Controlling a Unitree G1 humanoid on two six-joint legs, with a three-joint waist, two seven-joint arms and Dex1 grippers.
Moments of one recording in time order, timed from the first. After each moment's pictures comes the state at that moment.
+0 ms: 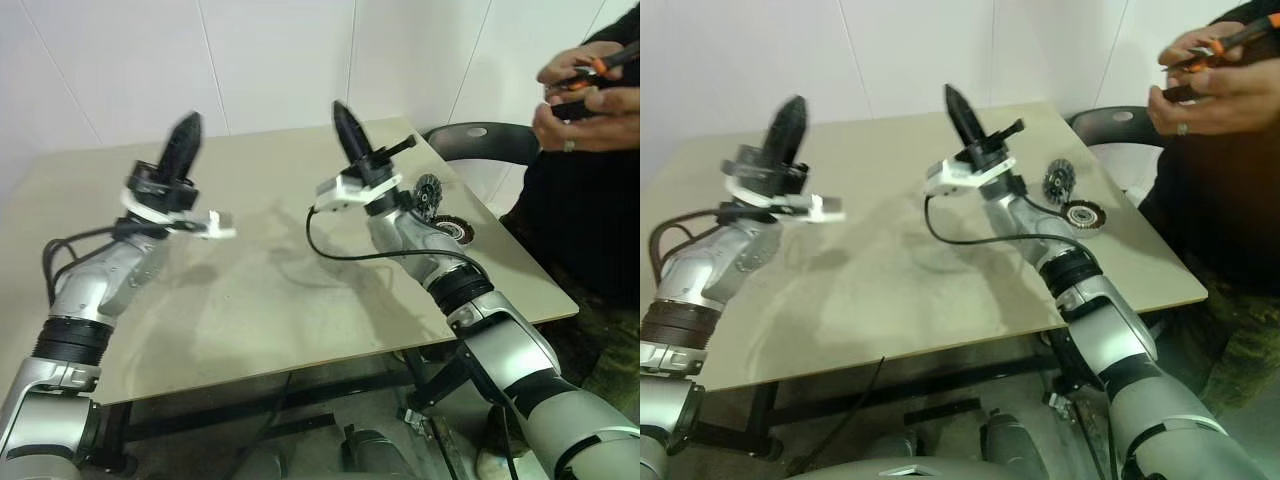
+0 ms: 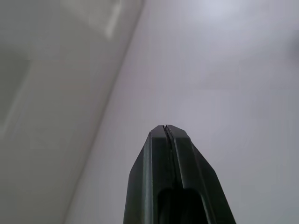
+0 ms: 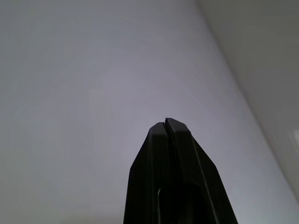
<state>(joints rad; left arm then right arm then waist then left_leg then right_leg) -0.56 0.75 -0.17 0.19 1.06 -0.46 0.74 -0.98 -0.29 0.47 0.70 -0.91 -0.48 -0.74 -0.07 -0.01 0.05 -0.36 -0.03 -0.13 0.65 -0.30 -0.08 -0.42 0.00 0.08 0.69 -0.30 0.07</state>
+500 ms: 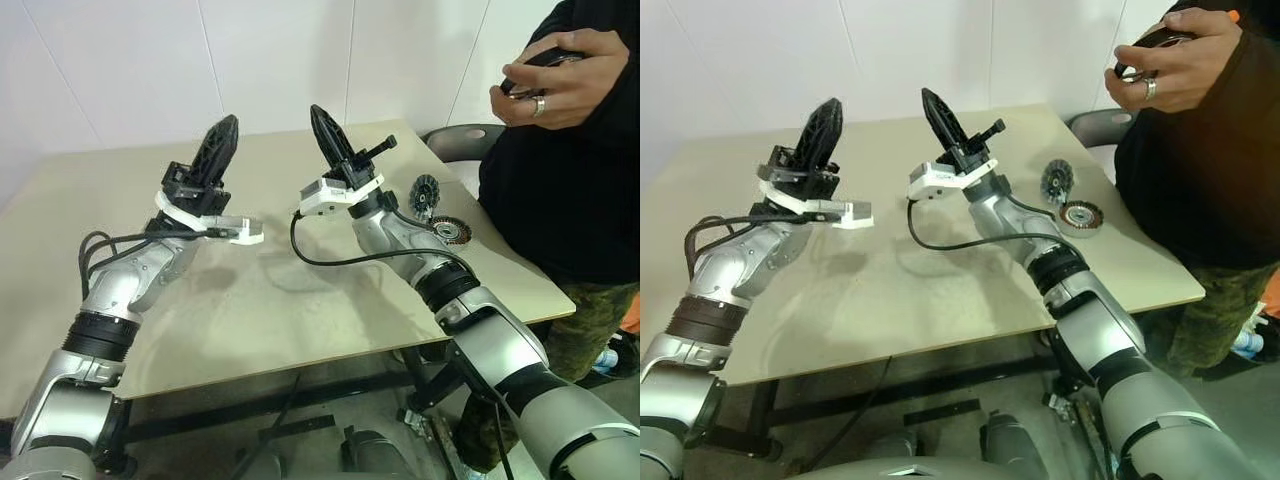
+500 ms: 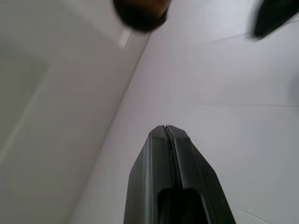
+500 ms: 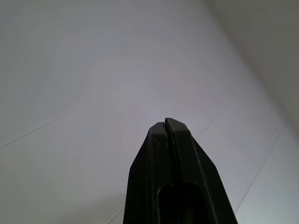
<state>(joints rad) -0.60 0.55 -0.10 0.23 0.79 -0.39 0.64 -1.01 -0.22 0.38 0.80 -0.67 -0.53 -0.59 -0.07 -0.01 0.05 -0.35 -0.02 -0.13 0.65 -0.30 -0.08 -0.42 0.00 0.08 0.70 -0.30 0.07</state>
